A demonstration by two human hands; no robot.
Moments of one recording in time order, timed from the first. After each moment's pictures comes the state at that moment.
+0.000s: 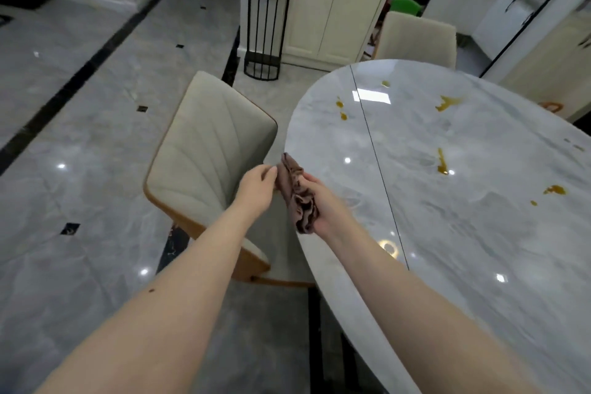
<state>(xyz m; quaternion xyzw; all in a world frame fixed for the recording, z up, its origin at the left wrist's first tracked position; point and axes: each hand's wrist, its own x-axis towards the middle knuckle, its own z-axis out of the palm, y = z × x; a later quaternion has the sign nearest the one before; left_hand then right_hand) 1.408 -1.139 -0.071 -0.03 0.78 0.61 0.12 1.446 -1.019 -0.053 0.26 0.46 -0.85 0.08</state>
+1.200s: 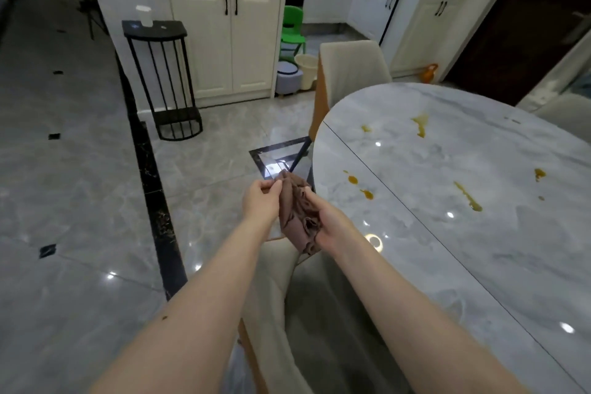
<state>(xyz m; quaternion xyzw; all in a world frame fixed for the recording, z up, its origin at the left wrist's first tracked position) 1.007 -1.162 -0.029 0.02 0.71 0.65 0.26 1.101 -1.087 -0.015 0.37 0.41 -0.83 -0.08</state>
